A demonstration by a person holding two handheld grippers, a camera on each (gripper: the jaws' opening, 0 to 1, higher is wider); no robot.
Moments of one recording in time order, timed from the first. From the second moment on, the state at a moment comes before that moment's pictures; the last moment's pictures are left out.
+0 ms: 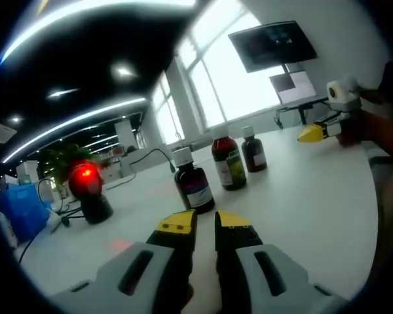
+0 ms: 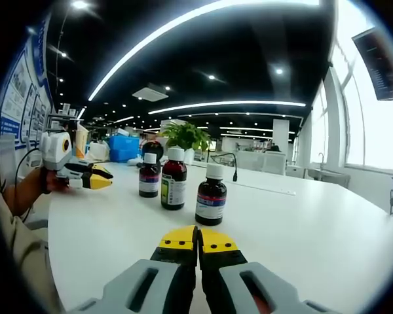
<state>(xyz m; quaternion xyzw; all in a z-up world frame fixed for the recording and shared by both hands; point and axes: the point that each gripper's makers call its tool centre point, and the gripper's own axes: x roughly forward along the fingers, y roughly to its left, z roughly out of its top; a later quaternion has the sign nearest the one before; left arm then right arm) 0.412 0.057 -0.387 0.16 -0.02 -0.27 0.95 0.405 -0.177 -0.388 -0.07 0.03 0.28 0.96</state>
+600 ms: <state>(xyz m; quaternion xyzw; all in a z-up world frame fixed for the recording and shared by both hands) 0.410 0.055 -0.390 0.18 -0.02 -0.28 0.94 0.405 -0.178 -0.389 -0.08 0.03 0.28 0.96</state>
